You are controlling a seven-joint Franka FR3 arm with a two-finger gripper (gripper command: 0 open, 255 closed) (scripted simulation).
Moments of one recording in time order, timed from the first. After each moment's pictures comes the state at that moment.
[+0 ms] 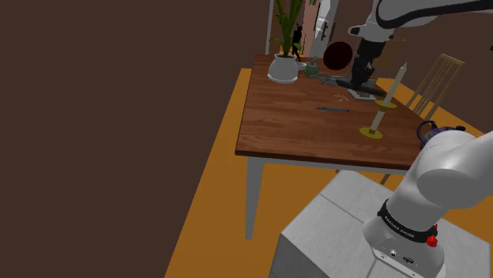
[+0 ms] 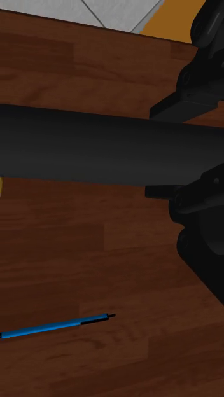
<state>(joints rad) 0.04 -0.63 -0.51 -2.33 -0.33 1.83 -0.98</state>
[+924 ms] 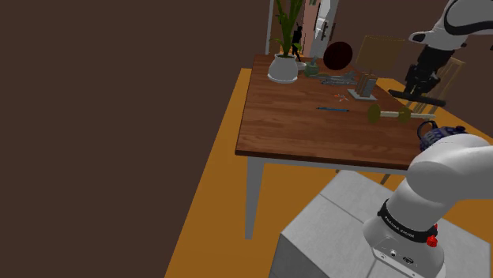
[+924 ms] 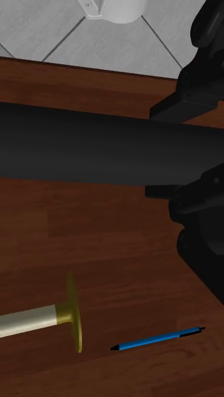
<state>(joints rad) -0.19 -0.96 -0.64 -2.45 -0.52 1.67 -1.23</state>
